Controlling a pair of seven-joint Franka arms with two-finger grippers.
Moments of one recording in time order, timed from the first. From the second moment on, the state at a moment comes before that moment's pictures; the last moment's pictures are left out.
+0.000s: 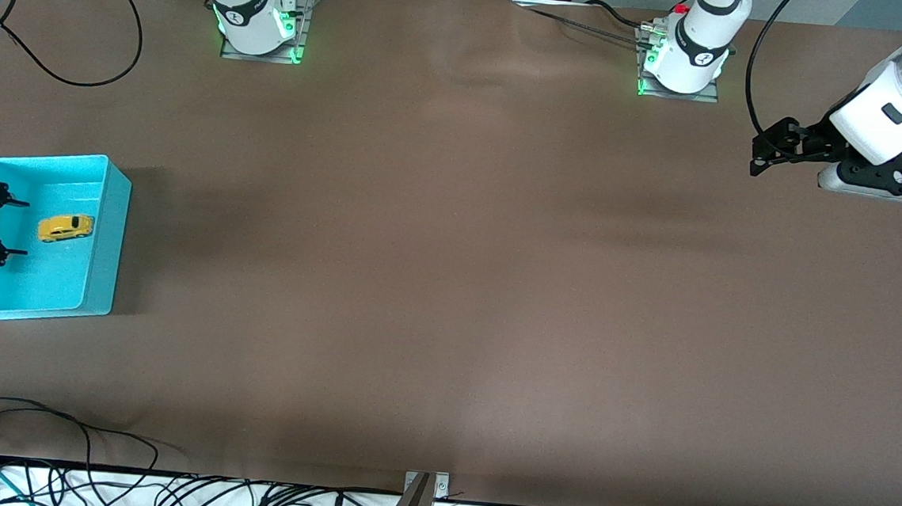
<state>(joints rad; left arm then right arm) 0.05 -0.04 -0.17 -1.66 -0.04 1.56 -0.05 -0.18 0.66 -0.34 -1.40 0.19 1.80 -2.16</state>
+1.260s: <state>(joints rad) 0.05 -0.04 -0.17 -1.66 -0.04 1.56 -0.05 0.02 0.39 -0.30 -1.39 0.23 1.50 -1.33</state>
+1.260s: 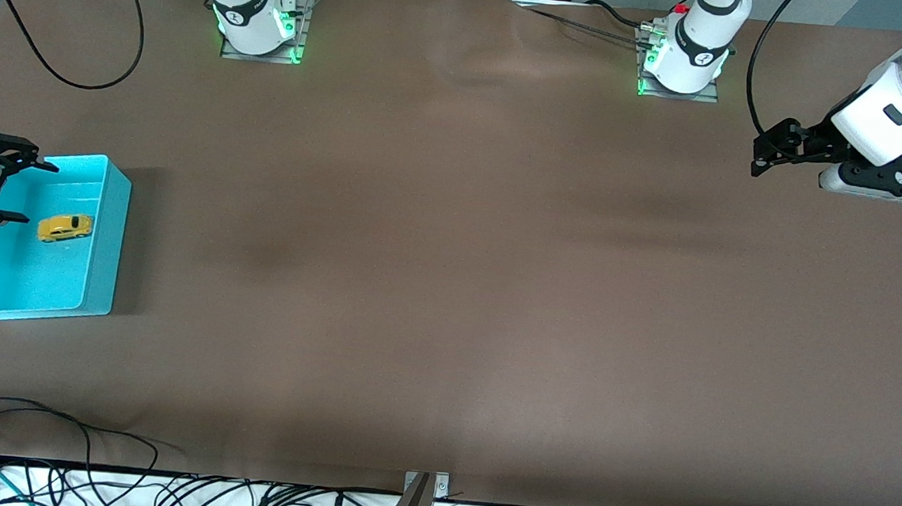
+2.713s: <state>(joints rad) 0.05 -0.04 -0.17 -1.66 -0.04 1.55 -0.05 -0.10 0.01 0.14 -1.74 -0.01 1.64 -0.07</state>
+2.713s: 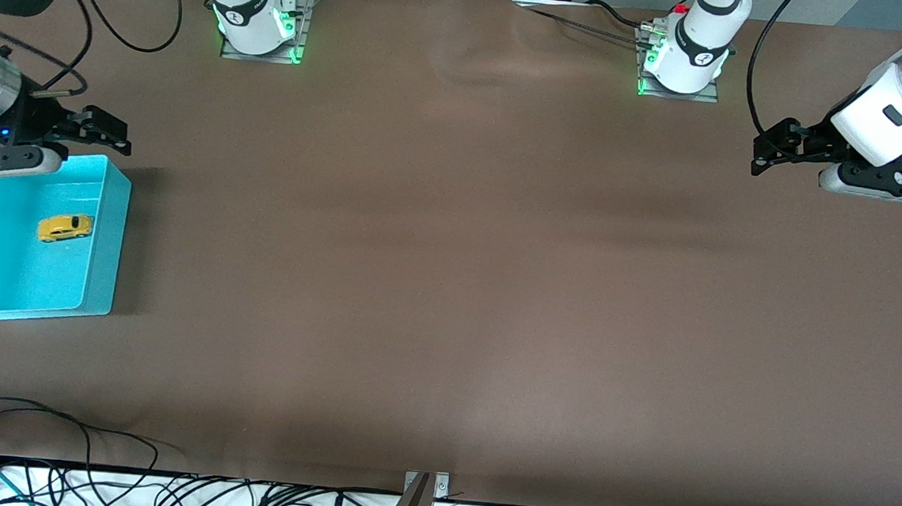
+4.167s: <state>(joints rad) 0.05 -0.04 -0.17 -1.66 -0.04 1.53 -0.05 -0.12 -0.04 0.05 -1.74 -0.02 1.59 -0.09</state>
